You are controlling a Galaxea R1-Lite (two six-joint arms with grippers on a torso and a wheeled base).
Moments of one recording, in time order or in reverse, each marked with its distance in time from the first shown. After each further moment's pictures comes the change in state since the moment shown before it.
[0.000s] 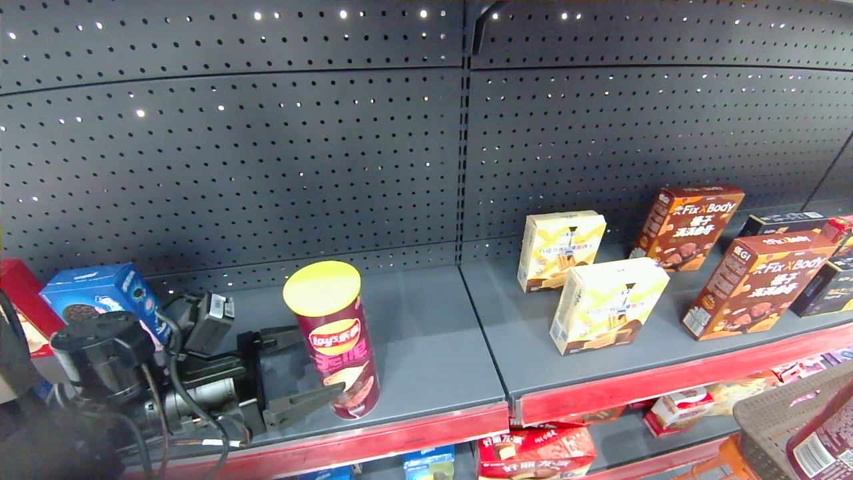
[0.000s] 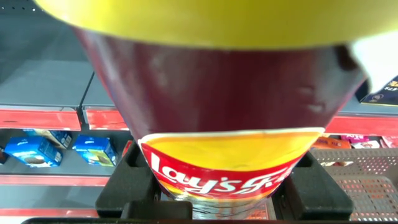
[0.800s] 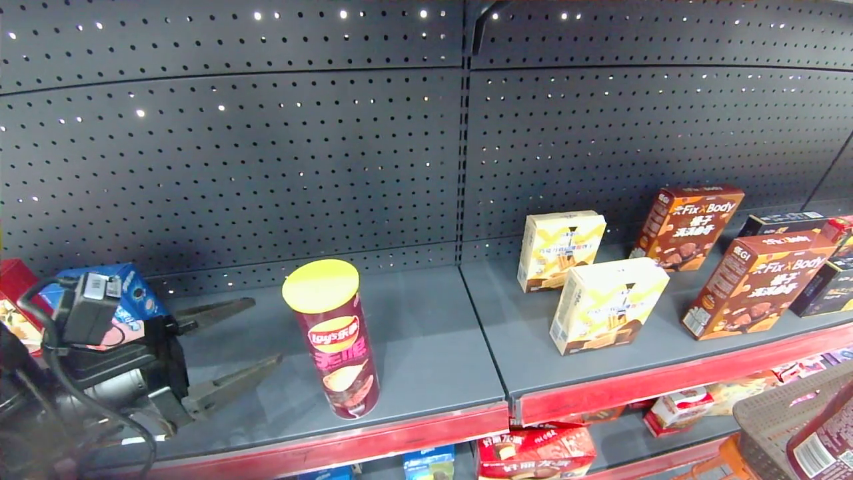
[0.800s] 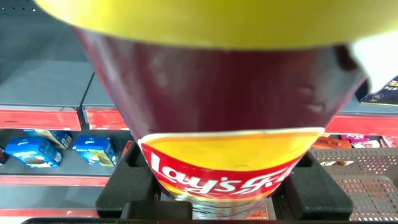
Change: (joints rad) left arm 0.179 -0.248 0.071 0.000 -0.010 -0.090; right arm 0.000 -0.002 0.000 0.000 0.000 0.002
